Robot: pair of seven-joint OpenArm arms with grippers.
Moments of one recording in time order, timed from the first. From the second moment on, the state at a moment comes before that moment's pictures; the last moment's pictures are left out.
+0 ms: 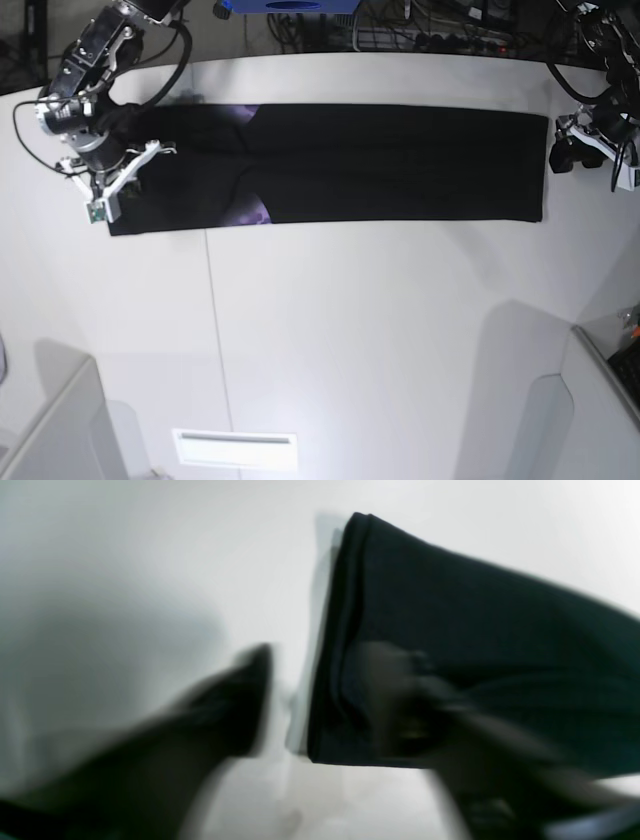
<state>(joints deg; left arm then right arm) 19.4 -19.1 -48.6 94.3 -46.8 -33.1 63.9 -10.7 -5.8 34.6 111.0 8.3 40.4 -60.5</state>
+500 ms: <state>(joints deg) 14.6 -19.4 -40.0 83.5 -39.6 -34.3 60.3 -11.3 -5.9 34.6 110.9 8.3 40.4 -60.8</state>
